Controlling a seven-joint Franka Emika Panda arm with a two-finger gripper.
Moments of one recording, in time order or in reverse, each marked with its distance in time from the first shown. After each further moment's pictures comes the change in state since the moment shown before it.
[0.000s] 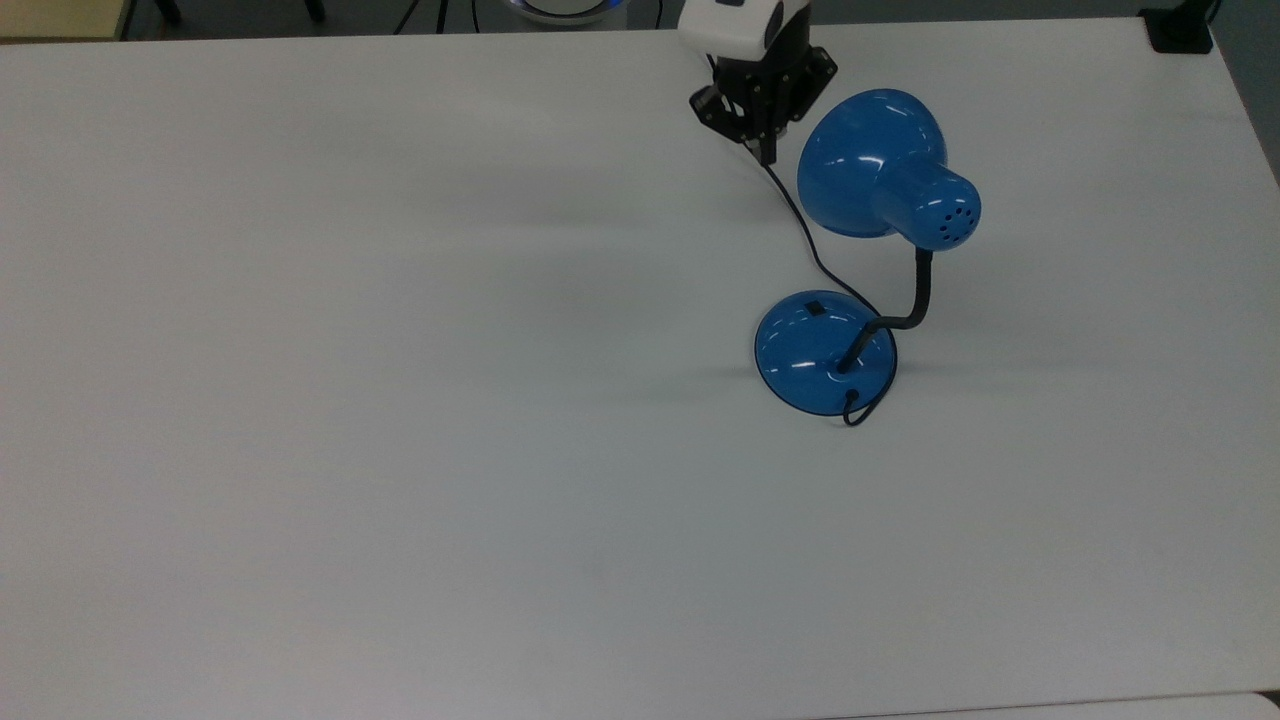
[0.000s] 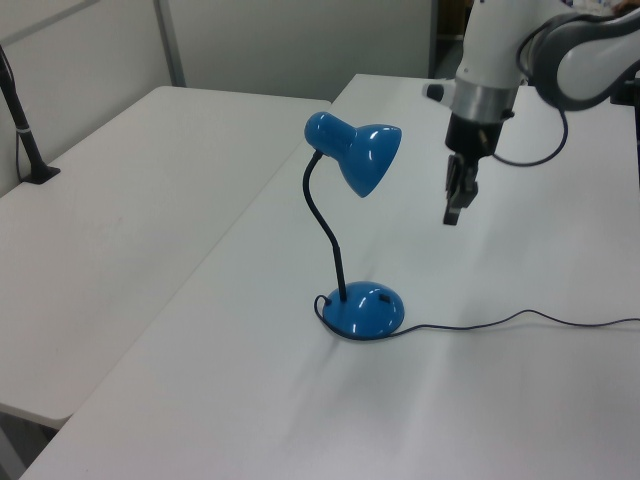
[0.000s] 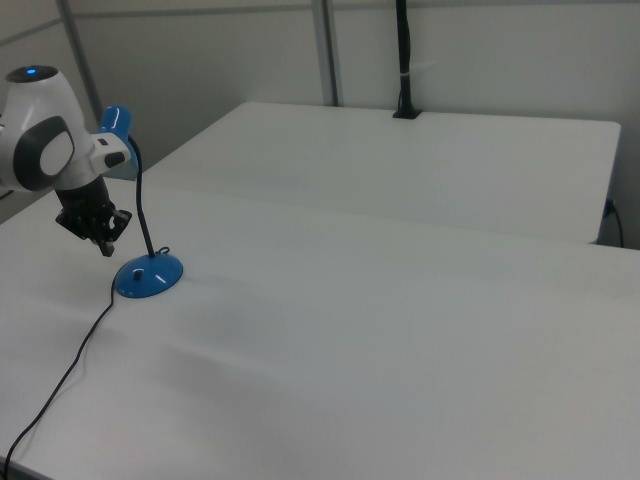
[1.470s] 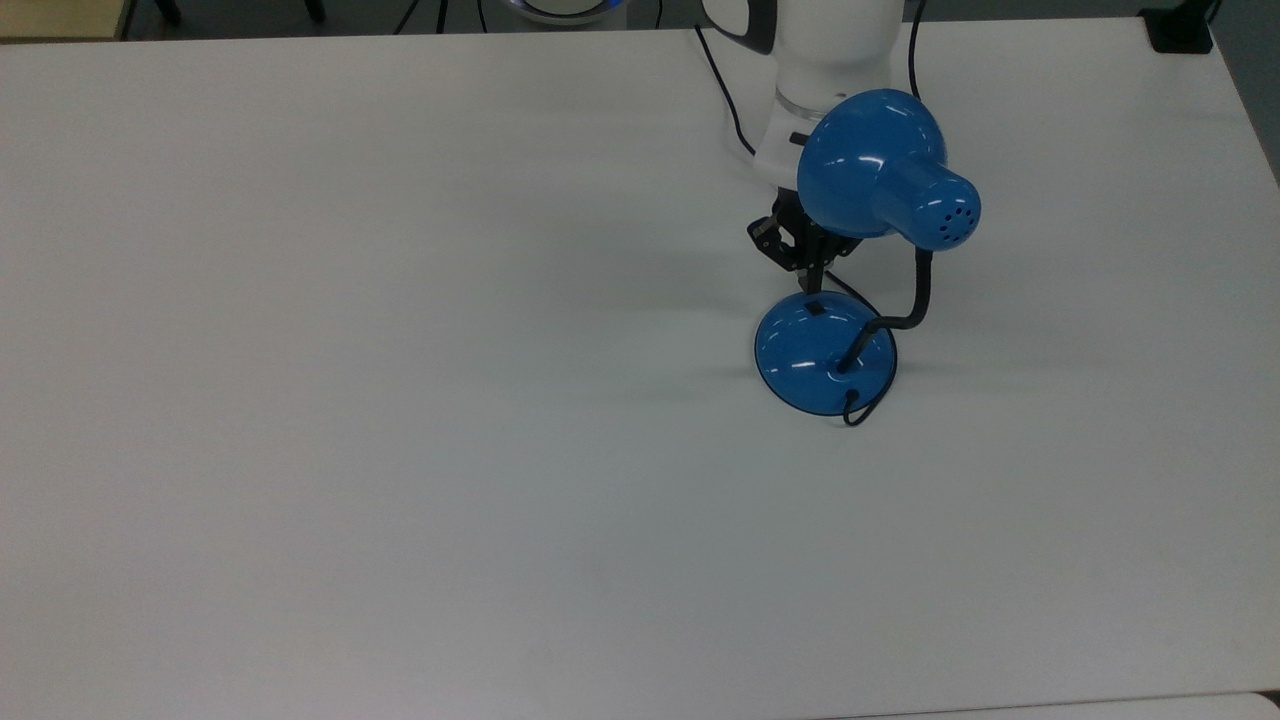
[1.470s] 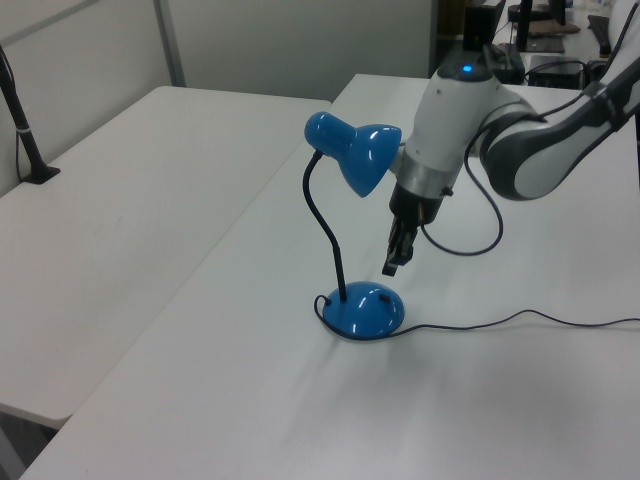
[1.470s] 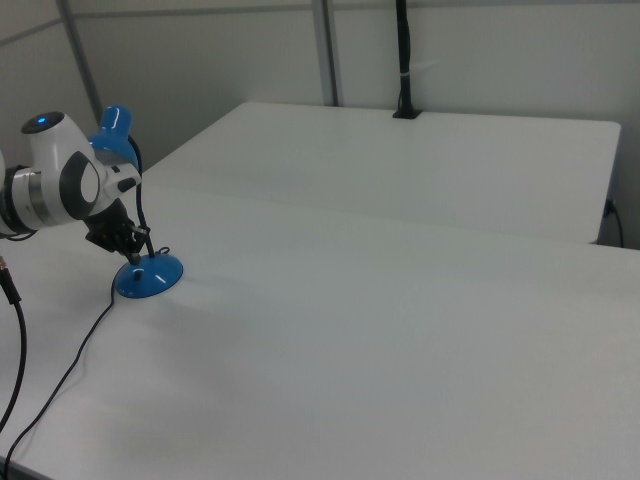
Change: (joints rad) arm 0.080 0.328 0.002 0.137 -0.358 0.269 0.346
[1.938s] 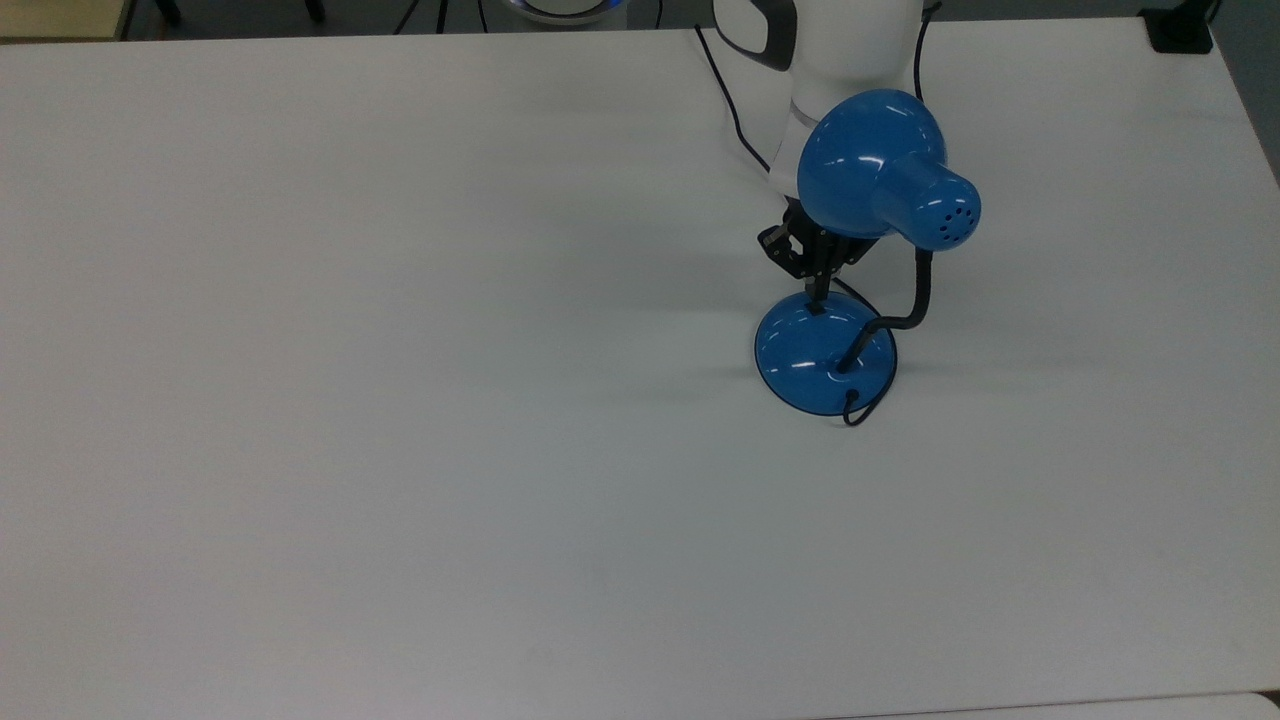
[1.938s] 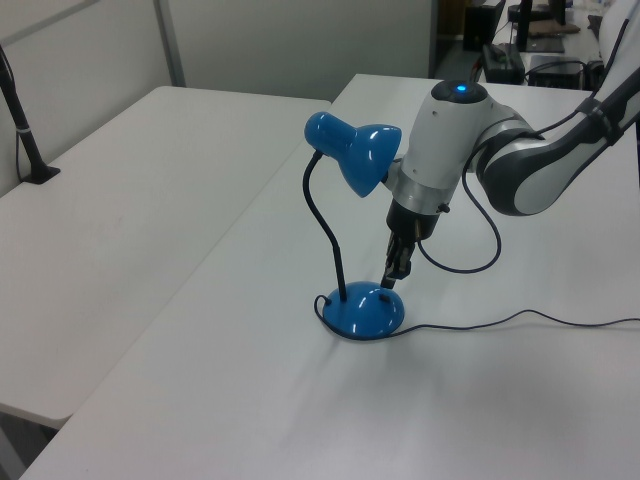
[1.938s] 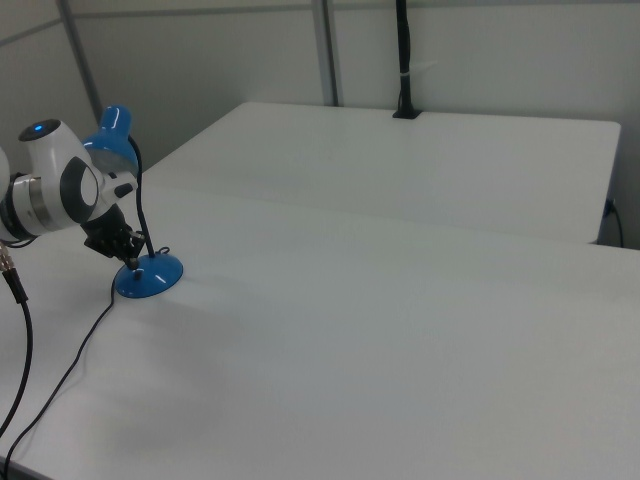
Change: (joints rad) arm 0.019 0.036 0.000 0.017 -0.053 0.000 0.049
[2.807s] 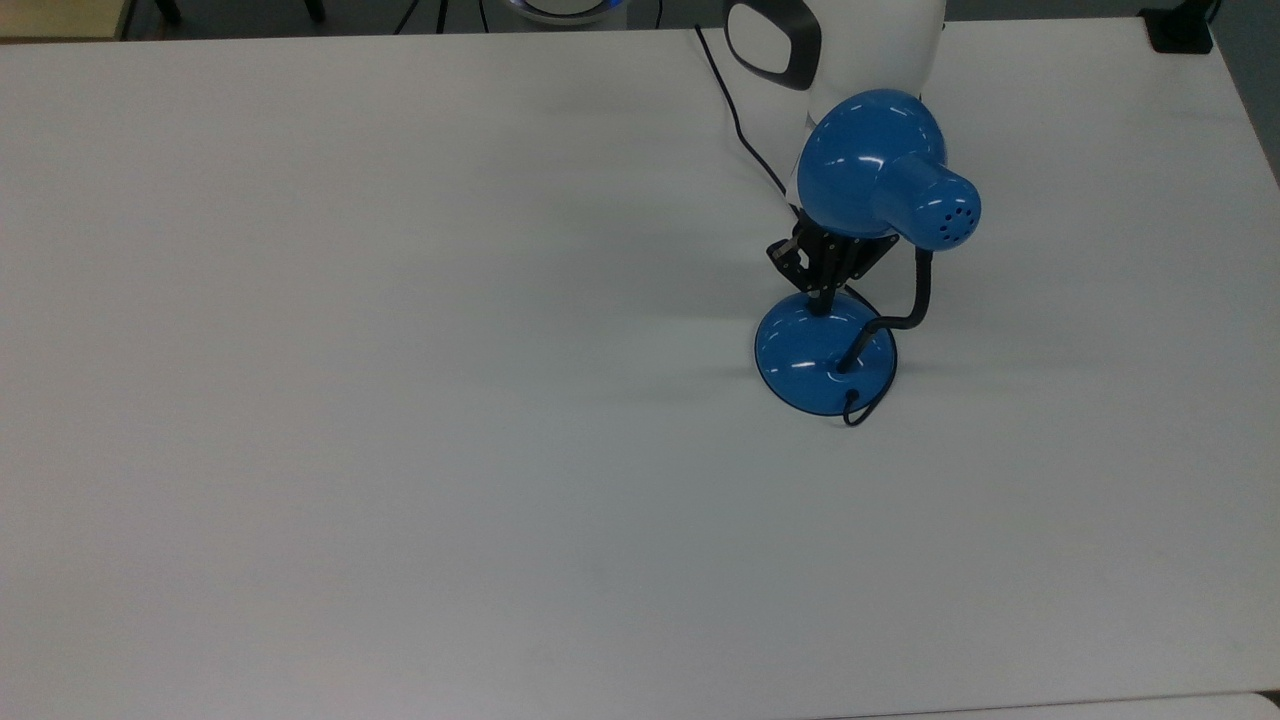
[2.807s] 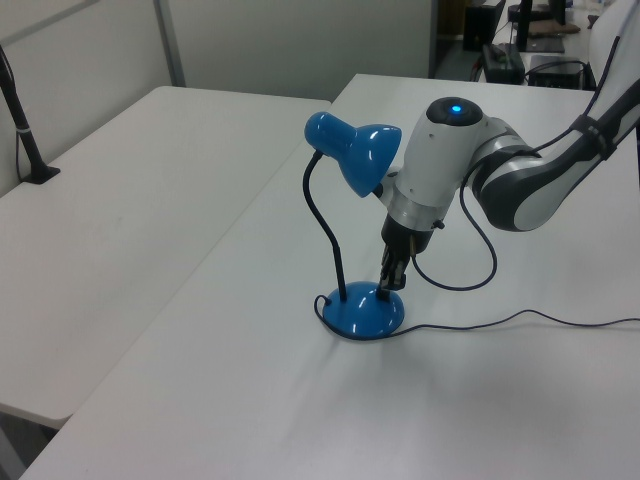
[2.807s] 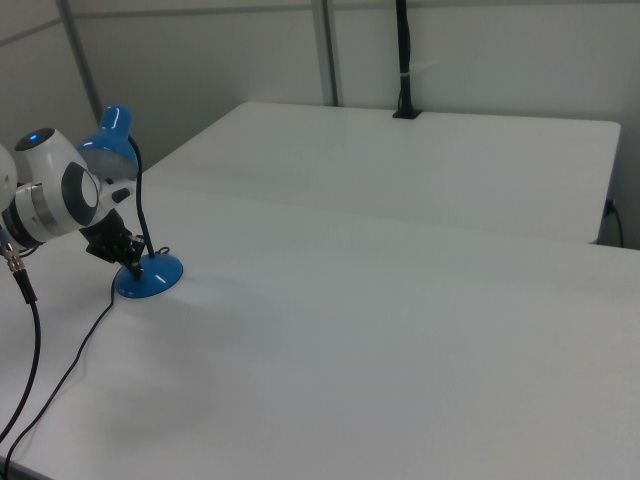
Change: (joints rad) arm 0.019 0.053 0.000 0.032 -0.119 0.000 0.088
